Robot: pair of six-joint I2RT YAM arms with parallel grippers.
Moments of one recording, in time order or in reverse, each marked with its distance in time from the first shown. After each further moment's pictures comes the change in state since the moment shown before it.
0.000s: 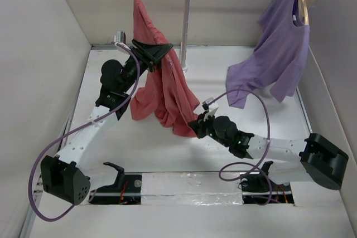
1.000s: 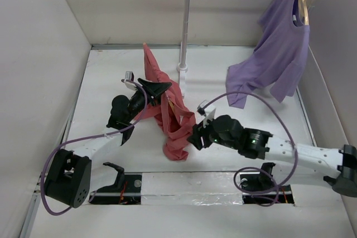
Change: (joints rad) left arm 0.007 -0.022 -0.598 0.433 0.048 -0.149; right arm 0.170 -0.193 0.272 -0.672 -0.065 0.001
